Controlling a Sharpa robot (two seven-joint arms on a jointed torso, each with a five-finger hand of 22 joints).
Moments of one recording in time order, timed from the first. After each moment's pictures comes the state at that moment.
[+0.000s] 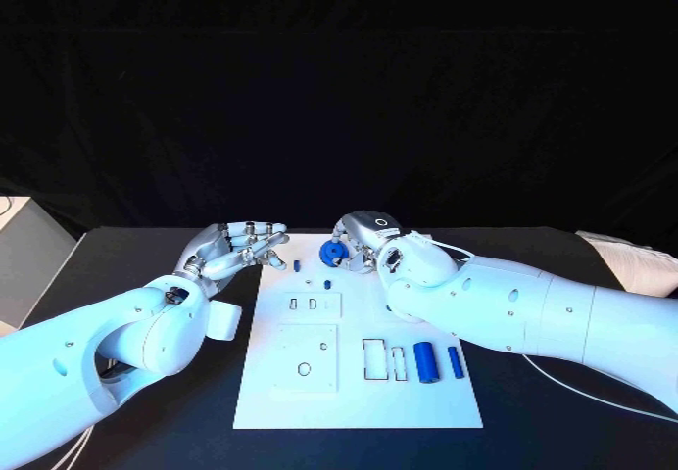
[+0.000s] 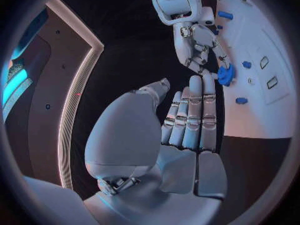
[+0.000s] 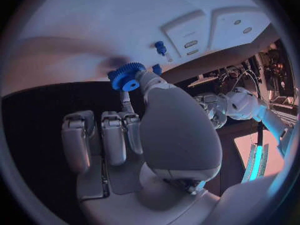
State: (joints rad) left arm 1.03 -0.94 0.26 1.66 -0.25 -0.37 0.31; left_hand 1.45 -0.16 0.43 0.18 0.08 0.88 0.21 0.18 0.15 1.07 0.15 0.07 0.07 1.07 0.07 0.69 0.54 0.18 0.95 0.17 0.68 0.38; right arm 1.33 -0.43 -0.11 1.21 -1.61 -0.48 -0.32; right_hand 1.44 -0.23 0.28 0.28 0.39 0.96 0.15 0.16 0.37 1.47 0.08 1.57 1.31 1.46 0.00 1.56 1.31 0.01 1.47 0.10 1.56 1.31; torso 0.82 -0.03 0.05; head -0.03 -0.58
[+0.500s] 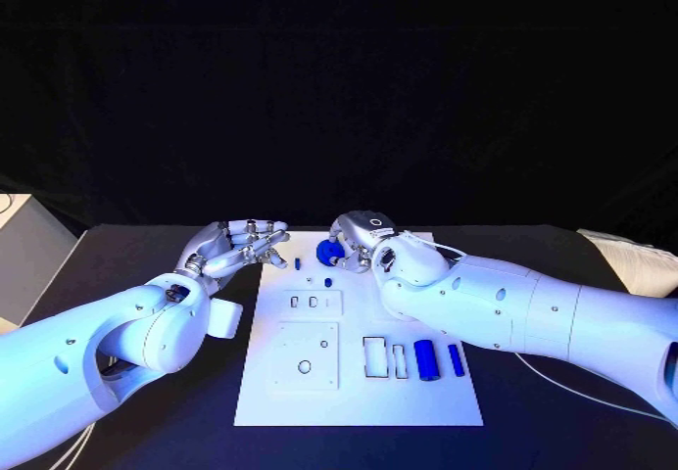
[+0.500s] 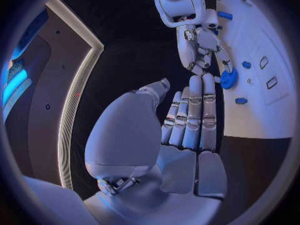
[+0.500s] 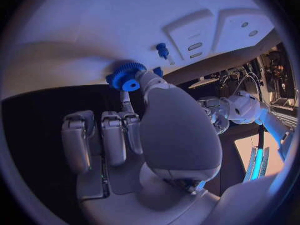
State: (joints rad) left arm 1.03 -0.94 0.26 1.66 -0.26 -0.37 0.30; left_hand 1.45 -0.16 0.43 0.18 0.08 0.88 0.21 0.18 0.15 1.07 0.15 0.07 0.07 1.07 0.07 0.69 0.54 0.18 0.95 0.17 0.68 0.38; right arm 1.32 -0.39 -0.11 1.16 -1.62 -0.48 -0.32; right_hand 1.44 -0.23 0.28 0.28 0.39 0.96 0.15 0.16 0.37 1.47 0.08 1.57 1.31 1.46 0.00 1.56 1.31 0.01 1.47 0.10 1.57 1.31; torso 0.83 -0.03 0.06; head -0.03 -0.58
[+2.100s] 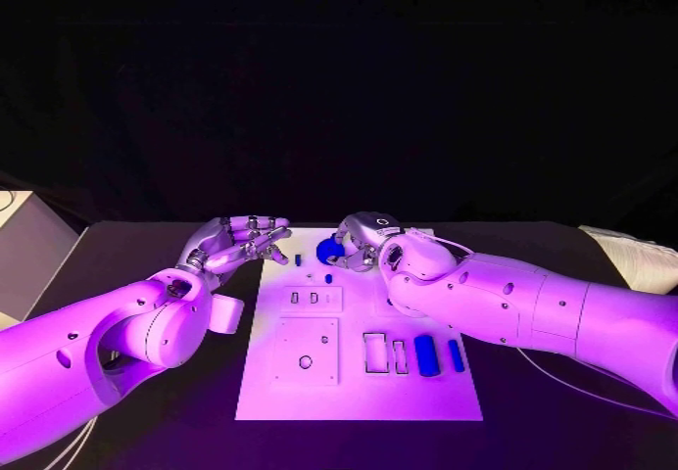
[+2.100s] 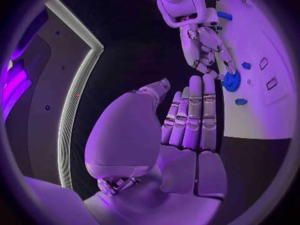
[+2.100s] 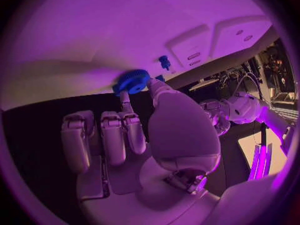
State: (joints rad) left arm 1.03 -0.94 0.26 1.66 -0.26 -0.37 0.30; left_hand 1.45 -0.16 0.43 0.17 0.08 0.88 0.21 0.18 0.16 1.07 0.15 0.07 0.07 1.07 0.08 0.70 0.54 0.18 0.94 0.17 0.68 0.38; right arm 1.32 -0.41 -0.12 1.15 -1.57 -0.43 -0.29; right_hand 1.23 -0.16 0.20 0.29 0.31 0.94 0.16 0.13 0.36 1.47 0.08 1.57 1.31 1.46 0.01 1.56 1.31 0.01 1.47 0.11 1.57 1.31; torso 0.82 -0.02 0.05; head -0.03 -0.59
